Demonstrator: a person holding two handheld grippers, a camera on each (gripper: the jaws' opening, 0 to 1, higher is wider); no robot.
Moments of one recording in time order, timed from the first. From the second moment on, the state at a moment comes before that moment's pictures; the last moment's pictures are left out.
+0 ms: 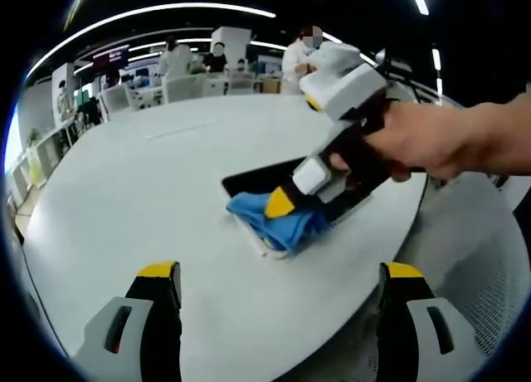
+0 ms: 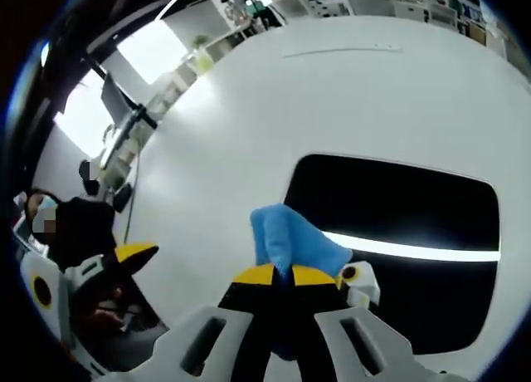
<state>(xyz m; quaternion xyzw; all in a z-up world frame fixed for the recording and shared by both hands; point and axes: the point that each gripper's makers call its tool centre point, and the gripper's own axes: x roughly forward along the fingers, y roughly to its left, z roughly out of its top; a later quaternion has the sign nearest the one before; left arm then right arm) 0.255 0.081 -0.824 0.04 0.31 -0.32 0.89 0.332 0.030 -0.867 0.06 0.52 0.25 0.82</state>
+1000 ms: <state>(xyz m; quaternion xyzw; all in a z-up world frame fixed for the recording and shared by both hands) 0.255 0.082 -0.825 0.03 0.32 -0.32 0.89 0.393 0.031 -0.868 0.03 0.52 0.25 0.82</state>
